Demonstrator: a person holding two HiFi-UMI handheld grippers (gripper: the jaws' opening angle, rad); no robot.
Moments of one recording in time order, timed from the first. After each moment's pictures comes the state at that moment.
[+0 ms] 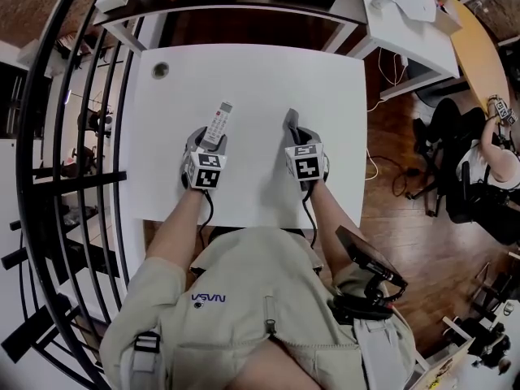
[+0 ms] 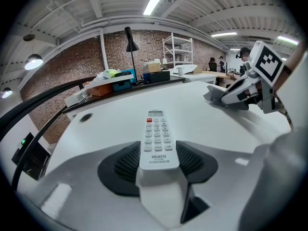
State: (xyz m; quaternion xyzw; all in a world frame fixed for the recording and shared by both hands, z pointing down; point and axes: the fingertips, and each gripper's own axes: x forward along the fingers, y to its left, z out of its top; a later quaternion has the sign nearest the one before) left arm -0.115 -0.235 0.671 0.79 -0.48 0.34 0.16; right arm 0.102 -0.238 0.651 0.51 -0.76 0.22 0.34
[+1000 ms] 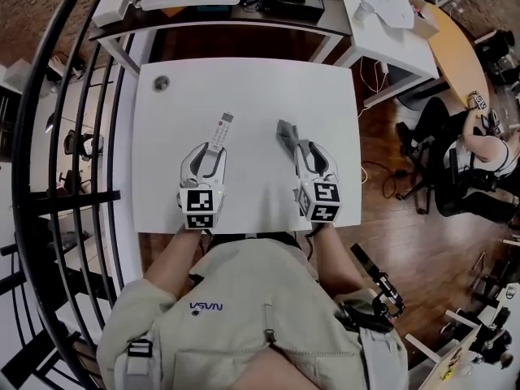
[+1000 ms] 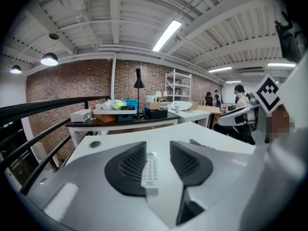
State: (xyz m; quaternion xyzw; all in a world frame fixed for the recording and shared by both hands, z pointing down) left arm -0.123 -0.197 0.521 0.85 -0.49 0.17 0.10; right arm 0.095 -0.185 0.510 0.62 -0.75 0.15 0.17
